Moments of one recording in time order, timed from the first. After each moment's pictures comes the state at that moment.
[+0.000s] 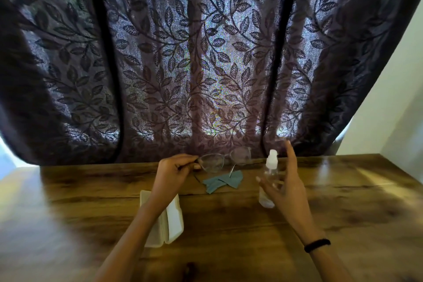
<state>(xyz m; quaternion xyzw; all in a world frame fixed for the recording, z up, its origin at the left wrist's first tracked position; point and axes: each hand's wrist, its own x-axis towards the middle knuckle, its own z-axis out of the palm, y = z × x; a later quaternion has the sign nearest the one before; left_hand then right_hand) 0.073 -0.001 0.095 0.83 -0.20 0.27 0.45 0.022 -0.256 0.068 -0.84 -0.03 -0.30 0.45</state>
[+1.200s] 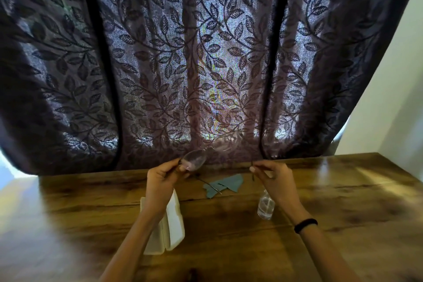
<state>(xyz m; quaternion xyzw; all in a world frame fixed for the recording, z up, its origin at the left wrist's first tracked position) 0.067 0.008 0.086 0.68 -0.16 0.16 0.70 0.043 -0.241 0.095 -0.87 0.00 -0.26 0.41</state>
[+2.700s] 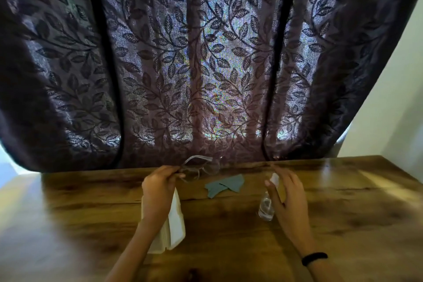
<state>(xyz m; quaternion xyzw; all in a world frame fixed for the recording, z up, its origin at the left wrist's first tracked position) 0.075 0.020 0.063 0.85 -0.13 0.35 0.38 0.011 -0.250 0.056 -0.86 -0.03 -0.34 0.38</state>
